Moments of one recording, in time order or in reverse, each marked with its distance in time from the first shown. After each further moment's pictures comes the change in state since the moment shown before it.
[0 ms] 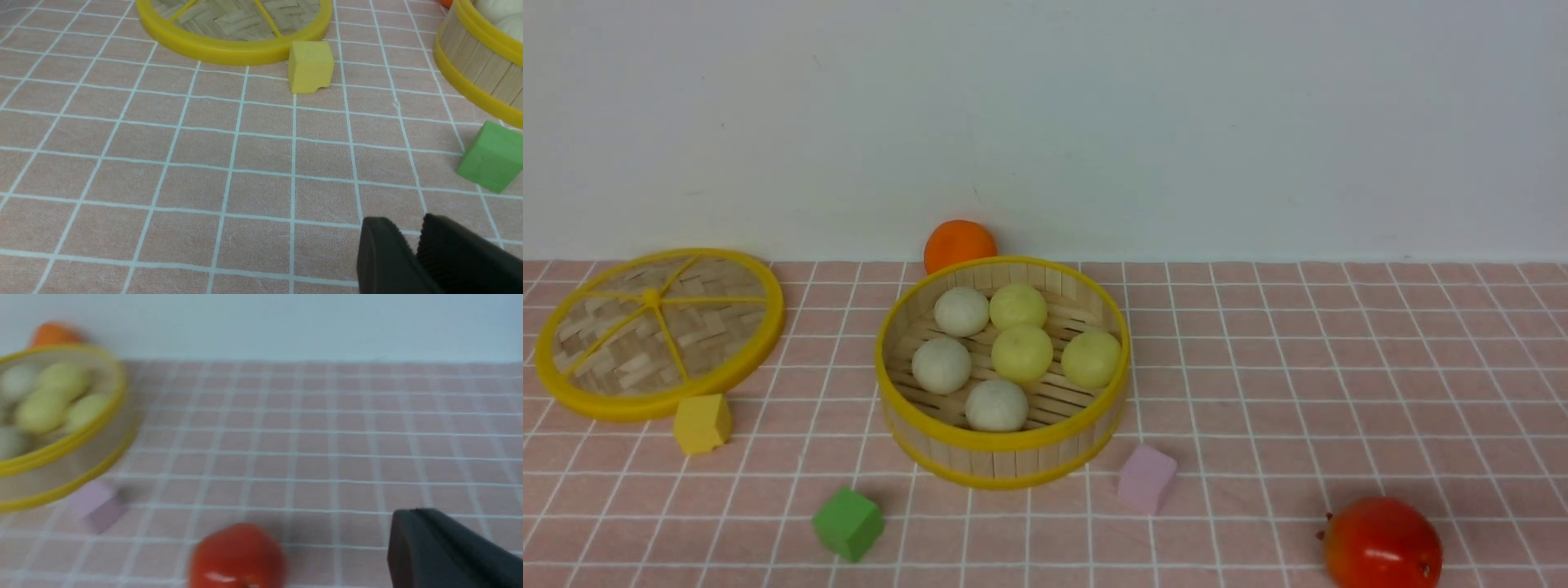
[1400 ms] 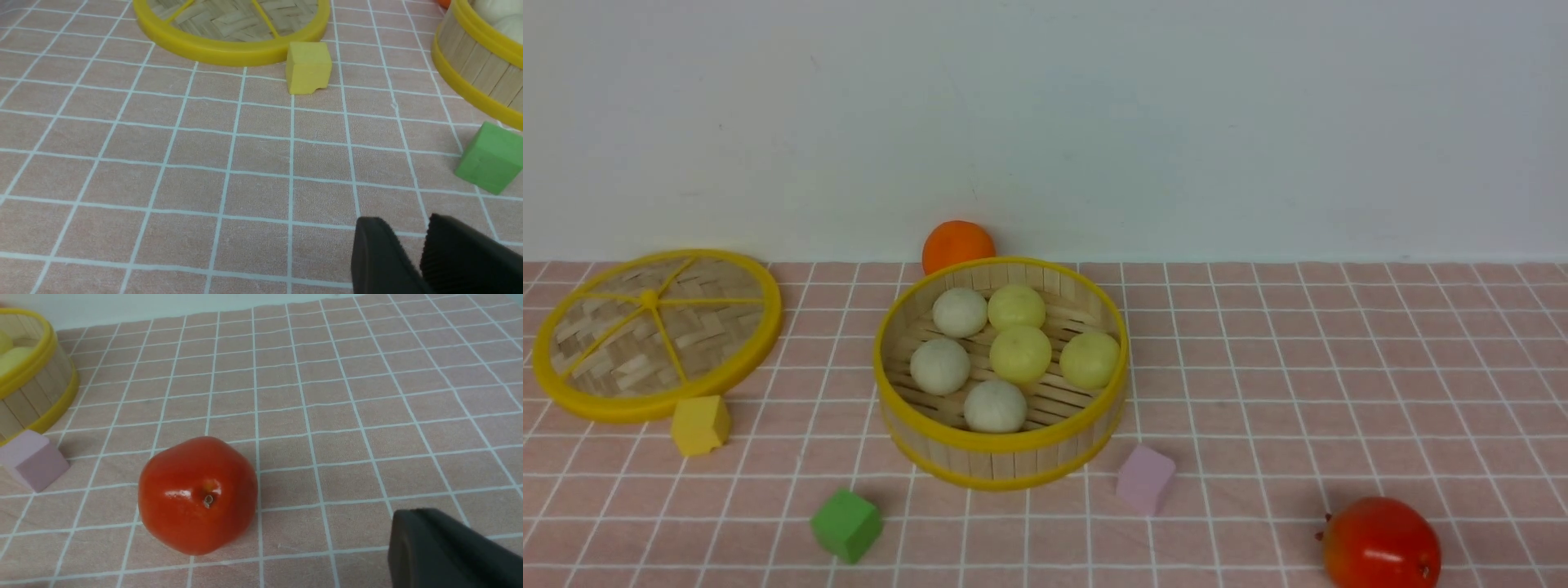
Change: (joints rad) right arm -0.082 -0.251 0.255 0.064 0.039 0.000; left arm 0.000 0.000 0.000 -0.001 -0.001 0.000
